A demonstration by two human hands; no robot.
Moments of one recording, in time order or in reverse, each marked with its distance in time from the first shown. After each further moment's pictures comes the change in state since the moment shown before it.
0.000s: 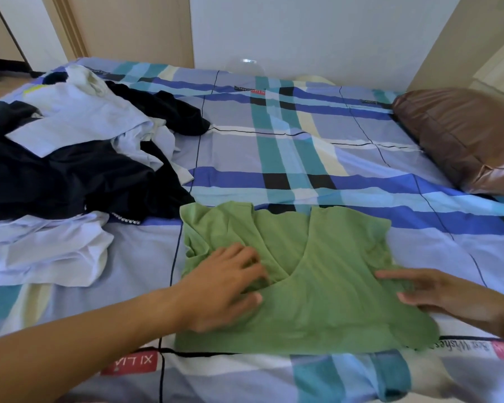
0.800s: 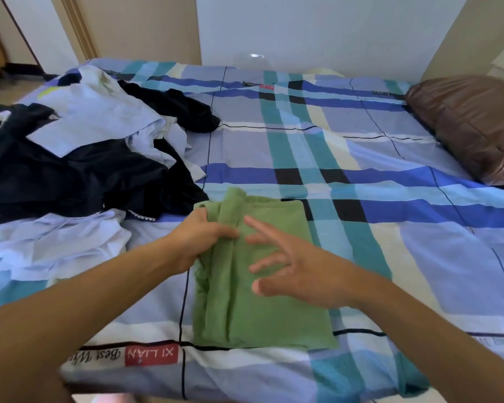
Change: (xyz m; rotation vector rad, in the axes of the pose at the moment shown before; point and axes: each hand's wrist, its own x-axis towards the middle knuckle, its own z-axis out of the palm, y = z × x) left_hand 0.008 -0.043 -0.039 -1.356 0.284 -0.706; right_hand 0.032 -0.140 0.188 -0.279 -0.162 -0.472
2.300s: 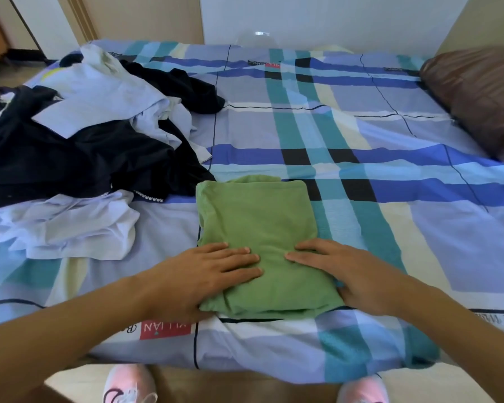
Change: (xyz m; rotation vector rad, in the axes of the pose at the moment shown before) left_hand -0.045 -0.069 -0.031 1.557 -0.519 0.837; right_hand -0.037 0.083 -0.016 -0.844 -0.044 -0.075
